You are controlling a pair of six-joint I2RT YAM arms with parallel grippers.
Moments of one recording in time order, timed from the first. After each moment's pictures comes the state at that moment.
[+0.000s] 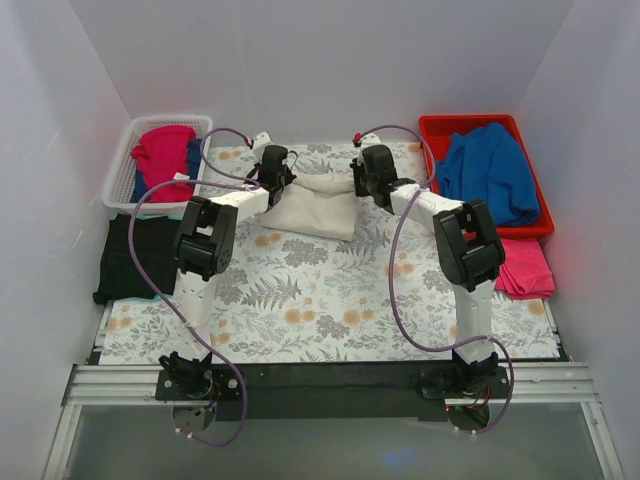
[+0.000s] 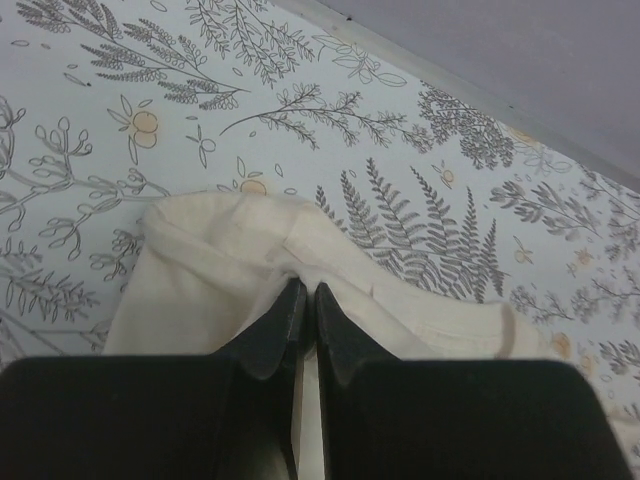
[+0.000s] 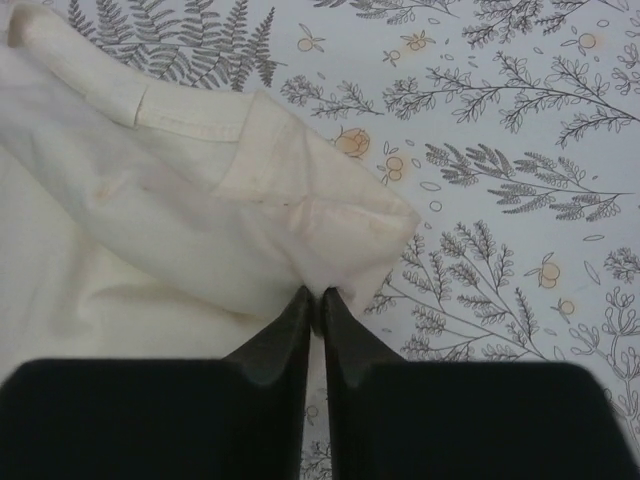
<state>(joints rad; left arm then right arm) -0.36 2.21 1.55 0.21 -0.34 -0.63 0.47 2.05 1.45 0.04 0.09 0.11</state>
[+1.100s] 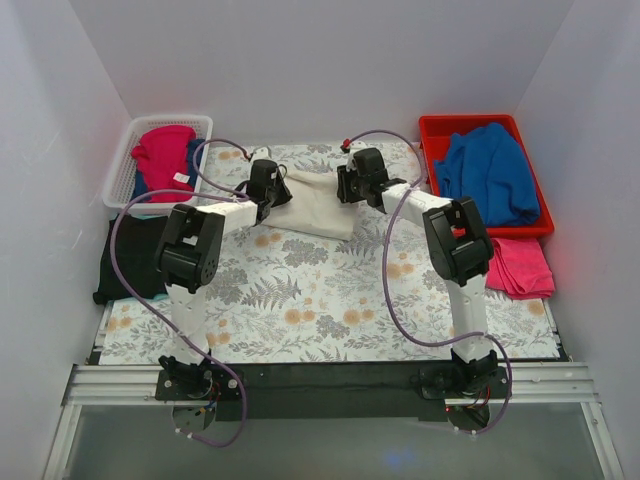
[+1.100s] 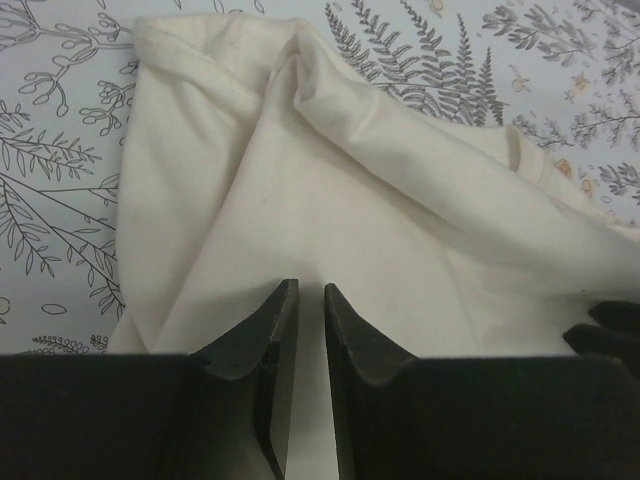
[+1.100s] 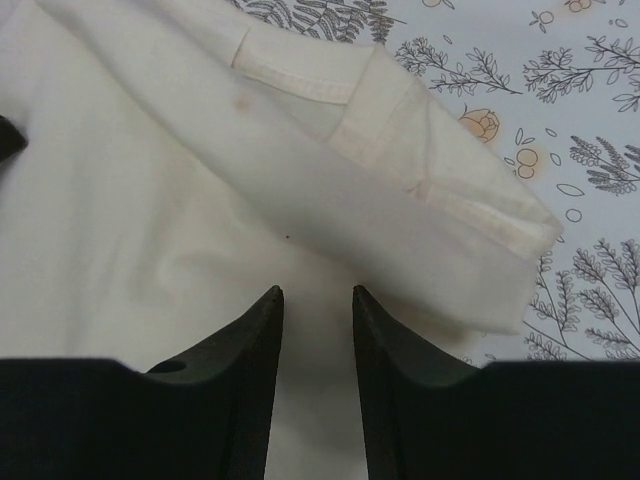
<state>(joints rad) -0.34 2.07 1.32 0.22 -0.11 -0.55 0.48 2.14 1.54 -0.01 -0.08 0.15</state>
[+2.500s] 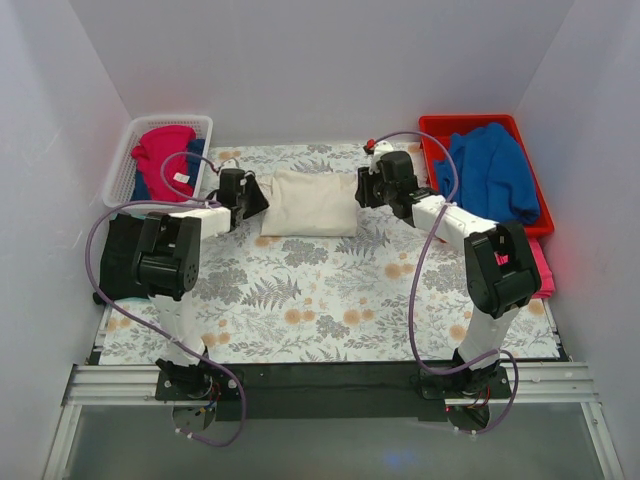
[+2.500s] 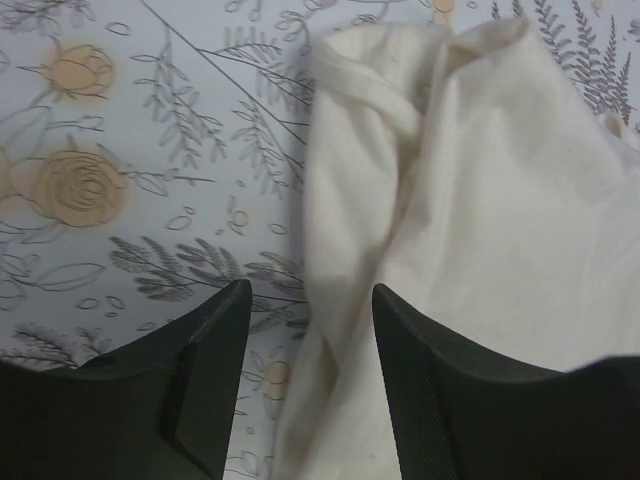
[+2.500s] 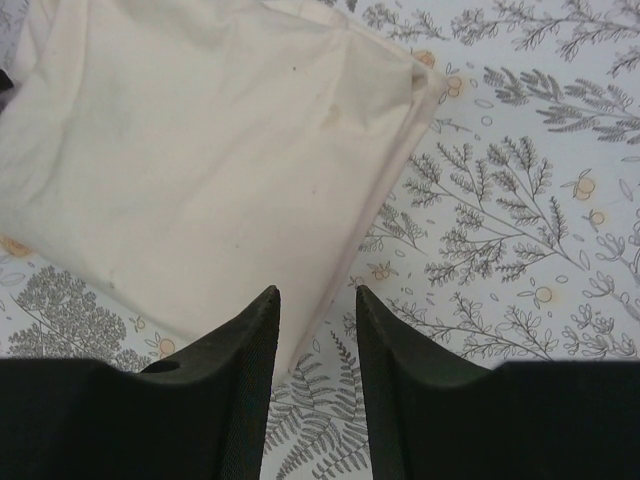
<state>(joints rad) -0.20 1.95 1.15 0.17 -0.06 -0.58 0.44 1.80 1.26 0.00 -0.10 0.13</state>
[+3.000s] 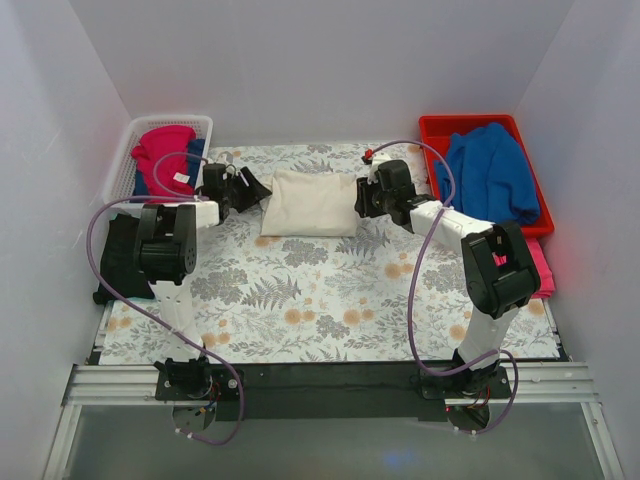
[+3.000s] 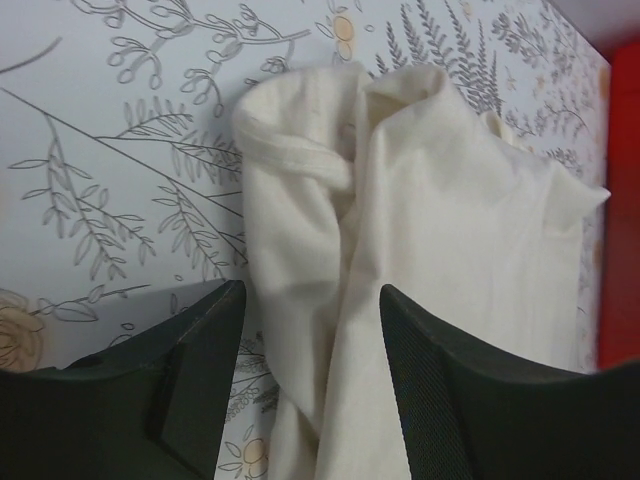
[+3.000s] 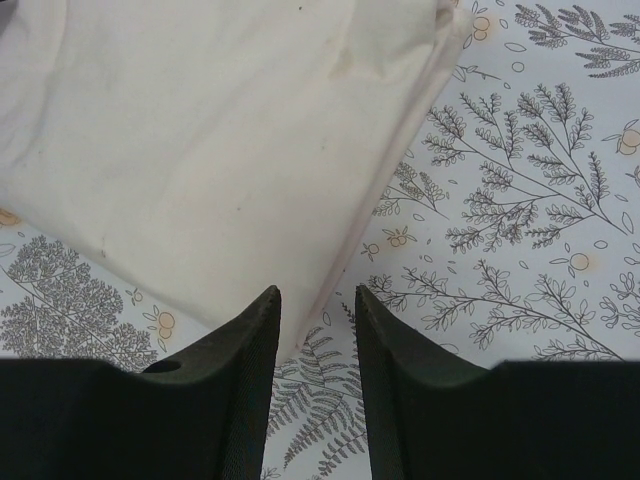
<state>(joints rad) -0.07 2.10 1.24 0.29 0.36 -0.61 0.45 1.81 1.19 -0.01 -0.11 0.15</state>
